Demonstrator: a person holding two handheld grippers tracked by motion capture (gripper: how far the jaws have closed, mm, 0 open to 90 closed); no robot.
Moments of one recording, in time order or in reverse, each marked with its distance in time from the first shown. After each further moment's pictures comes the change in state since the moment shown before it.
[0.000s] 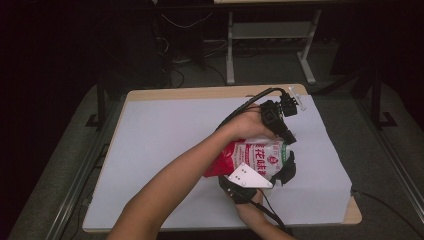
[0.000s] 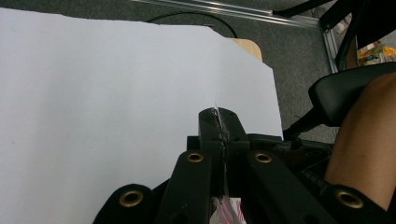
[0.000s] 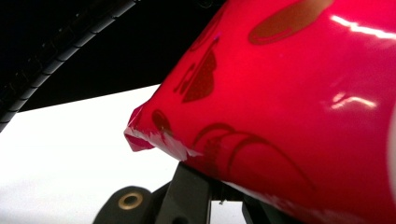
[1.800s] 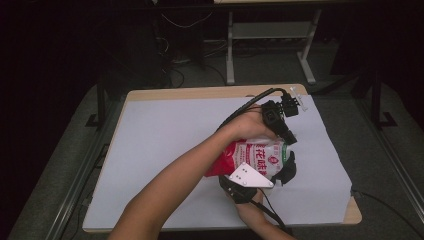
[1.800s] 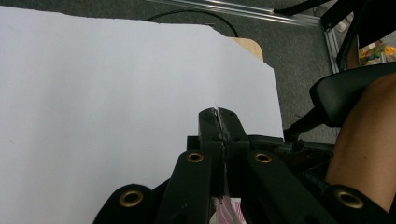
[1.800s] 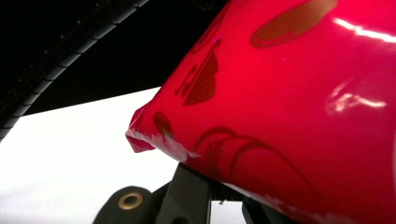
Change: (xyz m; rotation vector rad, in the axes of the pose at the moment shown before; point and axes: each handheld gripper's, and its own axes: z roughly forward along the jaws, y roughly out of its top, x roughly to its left) left arm 0.000 0.002 0.002 0.007 0.002 -0.007; right arm -0.001 0.001 -0.001 -0.007 0.008 0.013
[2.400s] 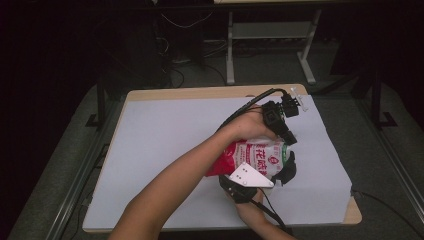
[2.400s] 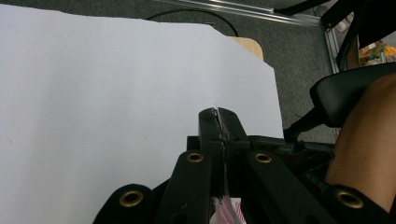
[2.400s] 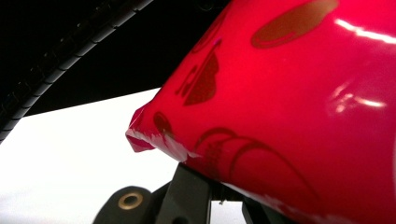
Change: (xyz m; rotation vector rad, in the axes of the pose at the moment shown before) left arm 0.000 0.000 0.002 0.005 -0.001 -0.004; right arm 0.000 0.001 0.000 -0.003 -0.001 -0.001
